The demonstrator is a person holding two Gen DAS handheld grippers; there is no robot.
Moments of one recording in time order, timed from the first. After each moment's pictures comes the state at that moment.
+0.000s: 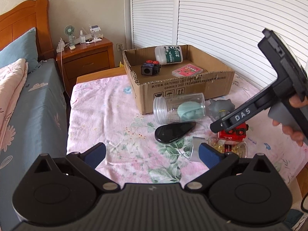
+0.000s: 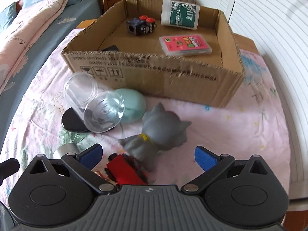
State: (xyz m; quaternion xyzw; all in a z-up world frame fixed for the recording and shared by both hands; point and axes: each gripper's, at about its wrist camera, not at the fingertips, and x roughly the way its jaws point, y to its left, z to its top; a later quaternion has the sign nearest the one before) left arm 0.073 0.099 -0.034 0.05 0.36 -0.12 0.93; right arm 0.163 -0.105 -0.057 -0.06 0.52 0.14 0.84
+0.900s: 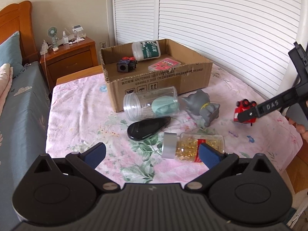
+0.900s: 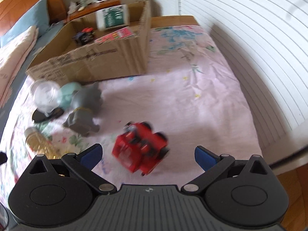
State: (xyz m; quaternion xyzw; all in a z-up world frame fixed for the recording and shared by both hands) left arm 0.068 0.064 -0.038 0.06 0.37 -0.17 0.91; right arm 0.119 -0.225 -0.063 0.03 0.49 0.08 0.87
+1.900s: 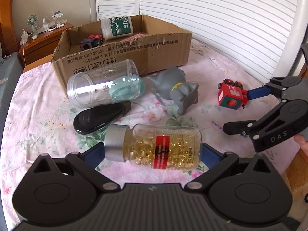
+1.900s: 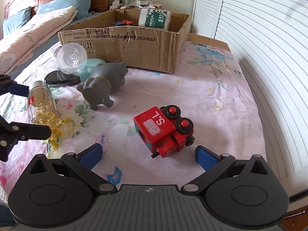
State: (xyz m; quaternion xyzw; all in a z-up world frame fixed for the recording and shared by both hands) left arm 0.093 -0.001 -0.090 0.07 0.41 -0.19 0.89; right arm 0.092 -0.213 -0.088 -0.09 0.42 0.16 0.89
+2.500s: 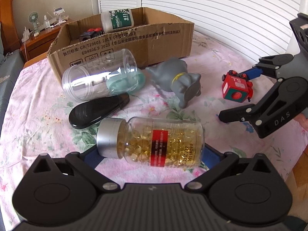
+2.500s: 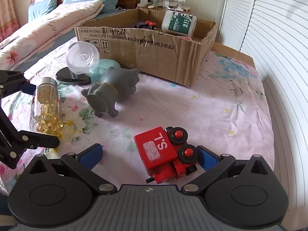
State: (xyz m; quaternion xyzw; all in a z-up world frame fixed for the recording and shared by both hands) left arm 0.093 -0.006 -0.101 0.07 0.42 -0.18 0.89; right arm 0.121 -0.210 -0.086 -0.13 0.42 0.24 0.87
